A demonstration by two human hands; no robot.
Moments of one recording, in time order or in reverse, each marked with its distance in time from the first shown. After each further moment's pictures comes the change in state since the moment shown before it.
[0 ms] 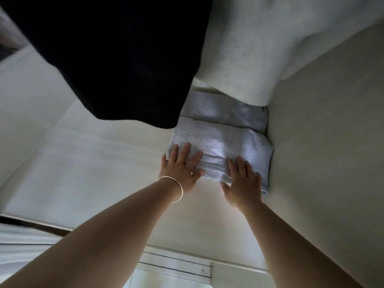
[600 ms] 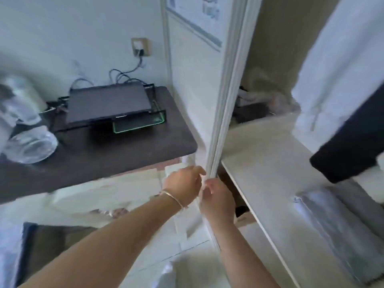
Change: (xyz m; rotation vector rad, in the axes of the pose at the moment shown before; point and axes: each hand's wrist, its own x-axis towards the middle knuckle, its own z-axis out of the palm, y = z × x) left_hand -0.488 0.002 -0.154 -0.267 0.549 -0.927; right_hand -0.377 -0.211 -0.172 0.600 -0.114 -0.928
